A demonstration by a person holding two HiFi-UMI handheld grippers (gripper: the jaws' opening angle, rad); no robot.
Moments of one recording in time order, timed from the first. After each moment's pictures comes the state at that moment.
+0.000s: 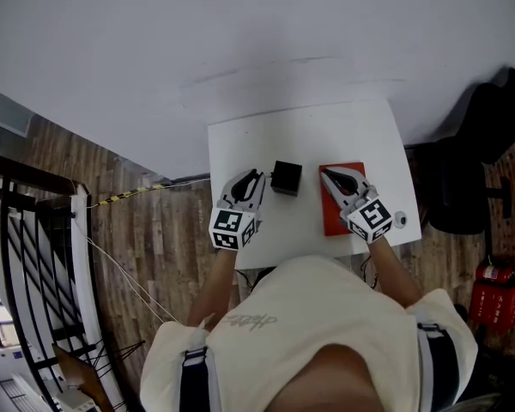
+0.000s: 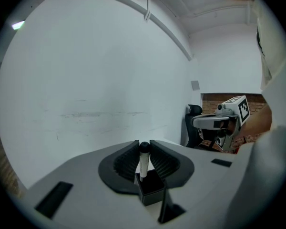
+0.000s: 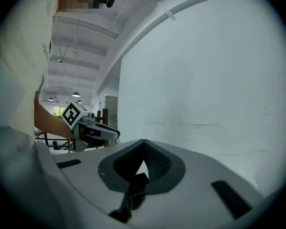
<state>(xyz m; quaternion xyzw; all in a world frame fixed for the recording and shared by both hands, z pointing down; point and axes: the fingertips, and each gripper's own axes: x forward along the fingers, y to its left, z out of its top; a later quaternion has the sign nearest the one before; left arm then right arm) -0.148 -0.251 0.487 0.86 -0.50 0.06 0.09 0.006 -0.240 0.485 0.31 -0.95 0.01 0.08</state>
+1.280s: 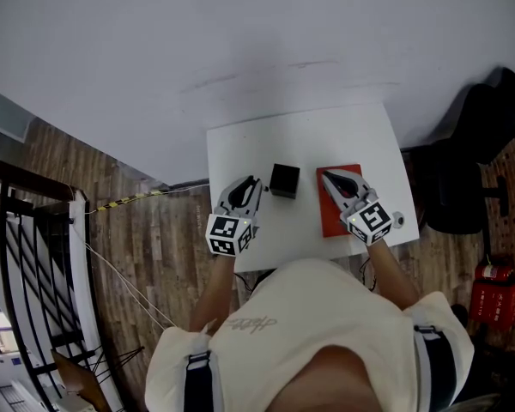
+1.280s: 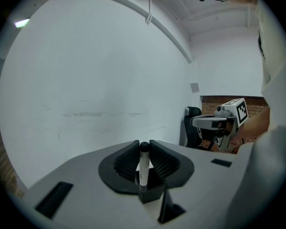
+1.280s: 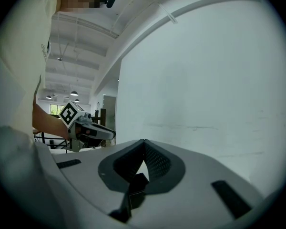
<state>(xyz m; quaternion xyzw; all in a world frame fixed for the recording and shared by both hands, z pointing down) -0.155 -0.239 0.483 0.86 -0.50 0.05 0.09 0.011 -0.235 0.481 0.33 -0.94 0.00 0.07</state>
